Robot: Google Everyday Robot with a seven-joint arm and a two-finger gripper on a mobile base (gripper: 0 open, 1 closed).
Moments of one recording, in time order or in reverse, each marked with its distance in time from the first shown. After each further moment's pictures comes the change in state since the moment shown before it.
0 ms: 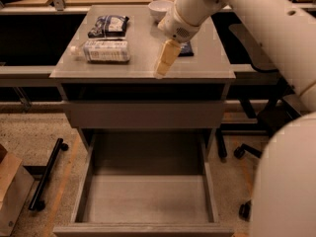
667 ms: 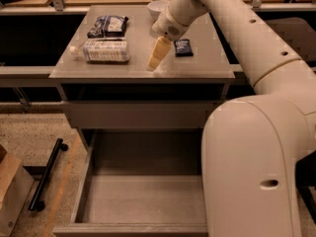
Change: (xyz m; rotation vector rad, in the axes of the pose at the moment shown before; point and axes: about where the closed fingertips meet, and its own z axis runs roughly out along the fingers) arm -0.005 -0.049 0.052 -0.052 -0.066 0.051
